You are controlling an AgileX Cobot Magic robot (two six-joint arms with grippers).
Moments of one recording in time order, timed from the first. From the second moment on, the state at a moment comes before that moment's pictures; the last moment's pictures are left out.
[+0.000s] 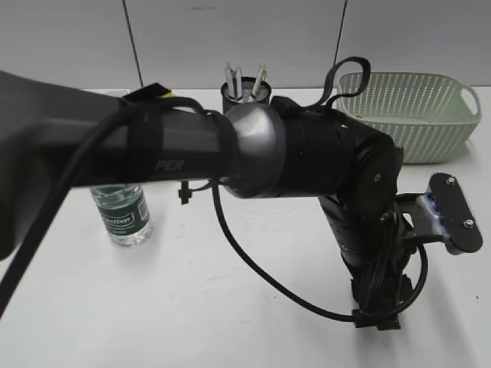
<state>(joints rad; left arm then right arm) -1.08 2.27 -1.73 -0.15 0.72 0.63 0.42 -0.01 -0.51 0.06 1.04 -0.06</state>
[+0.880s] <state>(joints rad) -1.08 2.31 -1.73 -0.09 0.68 0.63 0.42 -0.01 -0.51 0.06 1.04 -0.06</state>
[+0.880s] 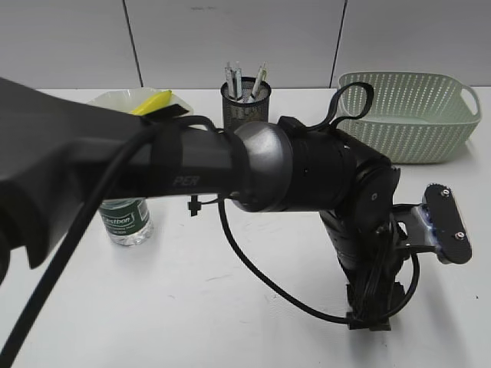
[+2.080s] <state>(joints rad) -1.05 2.34 -1.73 -0.14 0.66 0.63 0.42 -0.01 -0.51 0.06 1.04 -0.06</state>
